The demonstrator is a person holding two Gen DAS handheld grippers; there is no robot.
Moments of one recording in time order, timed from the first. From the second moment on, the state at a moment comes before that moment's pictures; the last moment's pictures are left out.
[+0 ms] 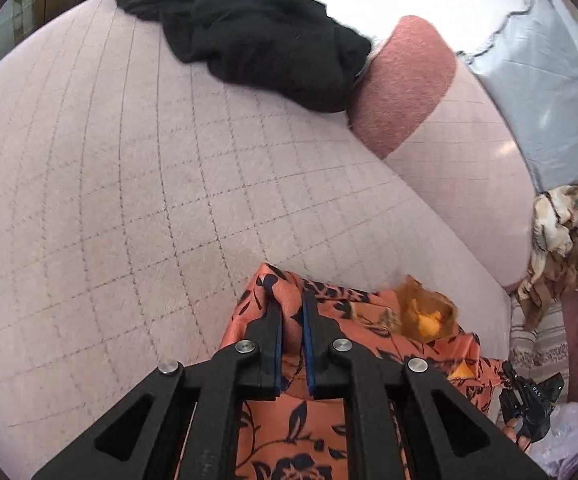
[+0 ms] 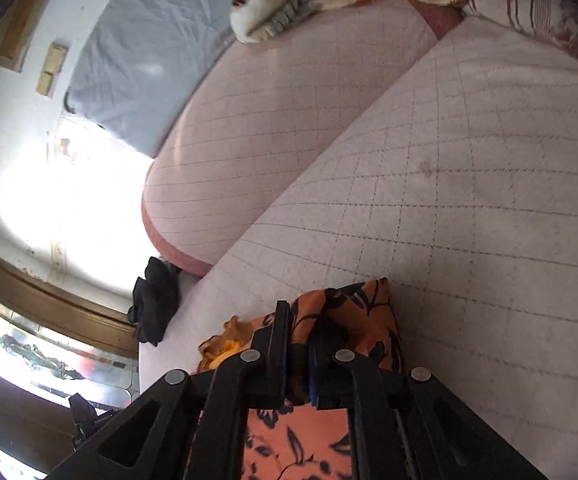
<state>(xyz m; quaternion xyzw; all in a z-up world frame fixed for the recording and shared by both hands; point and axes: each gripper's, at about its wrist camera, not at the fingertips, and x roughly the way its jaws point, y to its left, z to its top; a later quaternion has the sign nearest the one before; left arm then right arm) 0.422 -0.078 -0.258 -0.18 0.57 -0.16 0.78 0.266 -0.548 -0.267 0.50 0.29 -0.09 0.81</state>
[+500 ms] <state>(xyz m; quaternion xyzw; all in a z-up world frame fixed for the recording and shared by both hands) 0.285 -0.031 -0.208 -0.22 0.44 -0.08 0.87 0.236 -0.513 -0.226 0.45 0.27 -0.07 0.85</state>
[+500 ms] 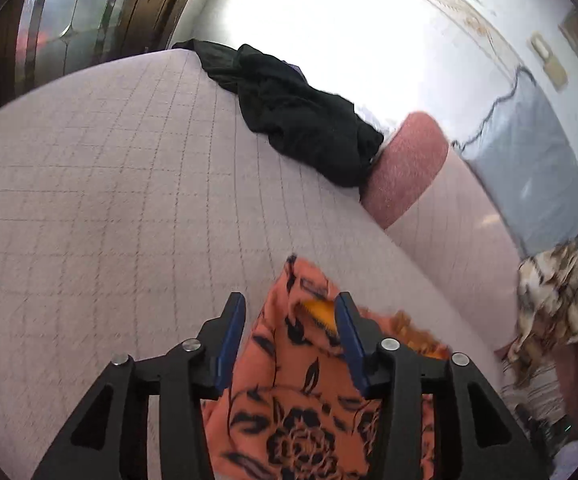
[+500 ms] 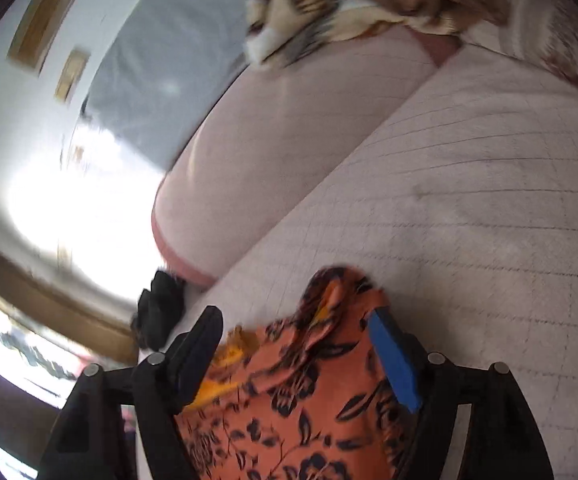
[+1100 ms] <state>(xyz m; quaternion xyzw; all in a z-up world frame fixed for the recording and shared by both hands) 0.279 -0.043 -0.270 -0.16 0.55 -0.09 0.82 0.448 -0.335 -0.249 0.28 0.39 -0.10 0.87</state>
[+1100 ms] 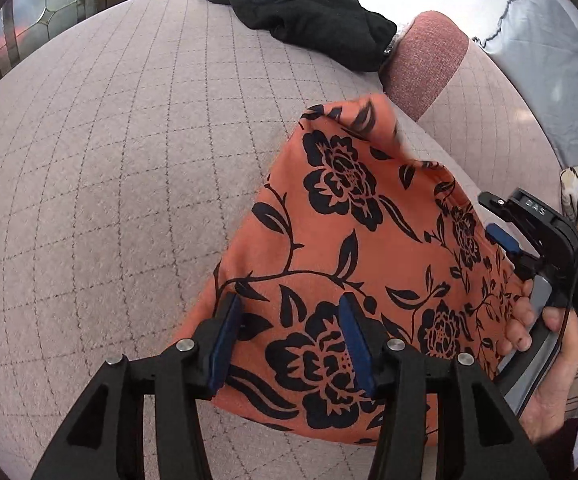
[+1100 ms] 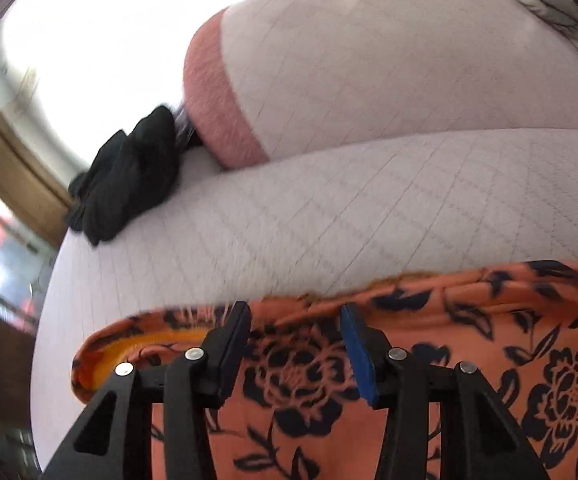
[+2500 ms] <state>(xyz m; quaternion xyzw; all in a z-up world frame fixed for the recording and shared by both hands) 0.150 -0.099 -0.221 0.08 0.37 -0.06 0.92 0.140 -0.376 -0.254 0.38 0.32 -0.12 0.86</state>
